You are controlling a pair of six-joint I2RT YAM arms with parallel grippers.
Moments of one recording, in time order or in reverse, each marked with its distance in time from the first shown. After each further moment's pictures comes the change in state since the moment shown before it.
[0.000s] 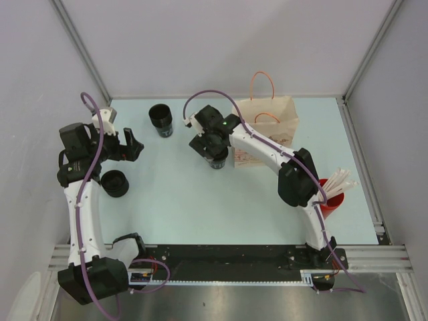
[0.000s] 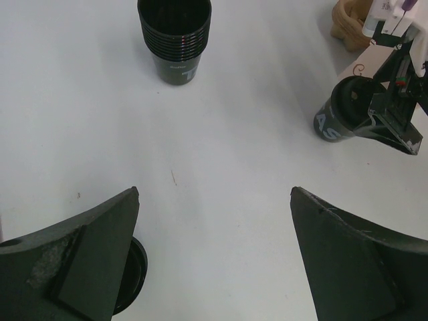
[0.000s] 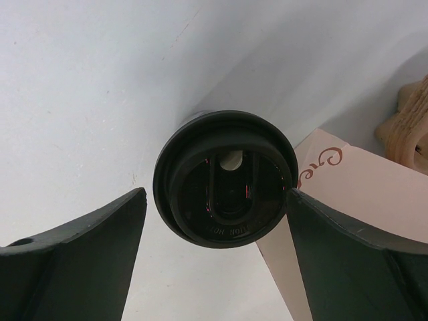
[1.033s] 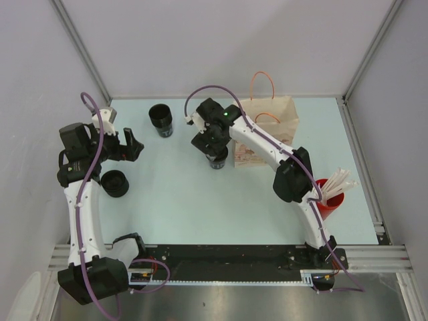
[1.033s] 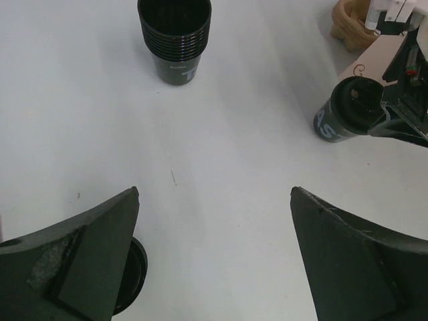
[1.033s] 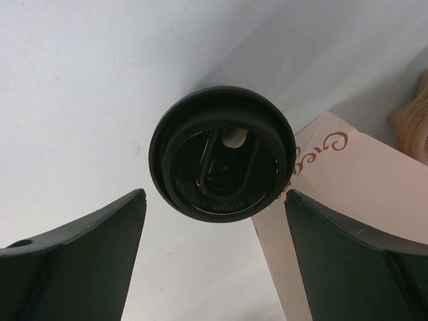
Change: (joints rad) left arm 0.000 0.000 0.000 0.000 0.000 0.000; right arm -0.034 0.084 0.211 -0.225 -0.072 -0.033
